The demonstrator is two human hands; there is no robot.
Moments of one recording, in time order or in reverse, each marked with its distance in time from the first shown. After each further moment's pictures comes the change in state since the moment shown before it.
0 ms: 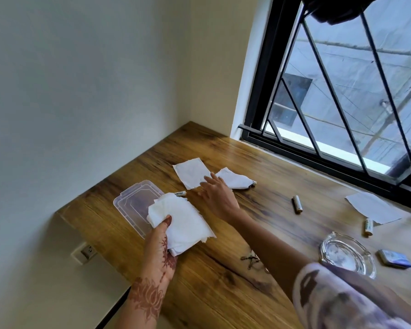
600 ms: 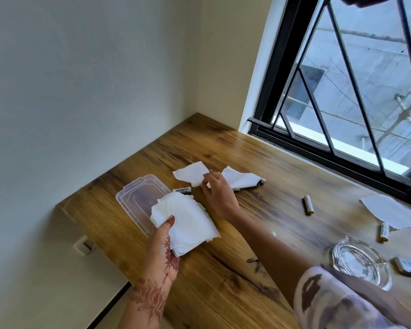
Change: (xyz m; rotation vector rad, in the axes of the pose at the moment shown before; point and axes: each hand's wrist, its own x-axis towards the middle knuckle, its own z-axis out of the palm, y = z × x) left_hand 0.017 -0.008 -0.004 0.001 0.038 -0.009; right_hand 0.012 -0.003 0.018 0.235 0.138 0.051
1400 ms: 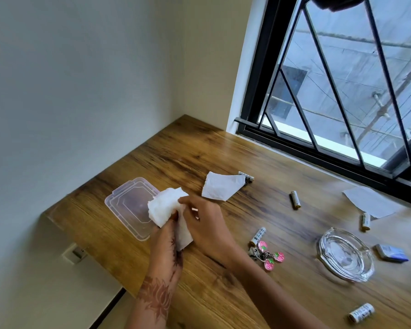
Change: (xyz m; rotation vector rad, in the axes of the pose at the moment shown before) left_hand -0.006 -0.014 0.013 -0.028 -0.096 0.144; right_hand -0.075 -0.093 -0.052 0.375 -0.062 0.224
